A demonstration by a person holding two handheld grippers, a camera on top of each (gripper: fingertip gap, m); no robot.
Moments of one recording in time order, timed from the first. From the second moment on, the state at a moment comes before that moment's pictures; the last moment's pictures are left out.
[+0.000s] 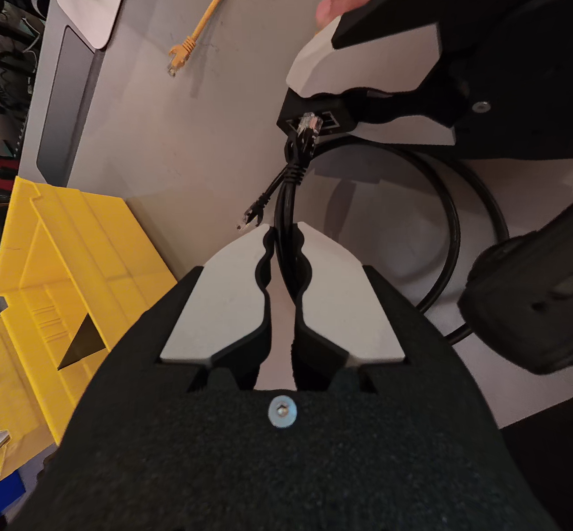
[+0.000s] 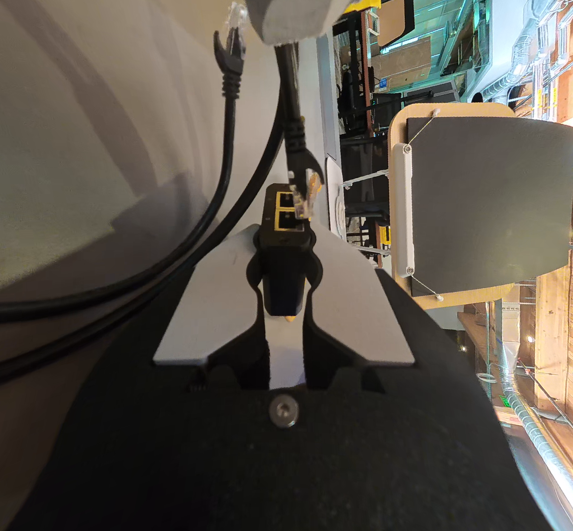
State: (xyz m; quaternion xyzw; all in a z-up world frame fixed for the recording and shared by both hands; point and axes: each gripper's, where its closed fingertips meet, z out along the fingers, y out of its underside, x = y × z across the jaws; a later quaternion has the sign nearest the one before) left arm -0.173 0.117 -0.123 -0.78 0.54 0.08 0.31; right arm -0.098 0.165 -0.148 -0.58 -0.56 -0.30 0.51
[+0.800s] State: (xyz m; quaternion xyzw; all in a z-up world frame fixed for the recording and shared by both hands) left arm -0.174 0.110 -0.132 -0.78 0.55 0.10 0.28; right arm -0.099 0.165 -0.149 -0.57 -0.56 -0.34 0.49
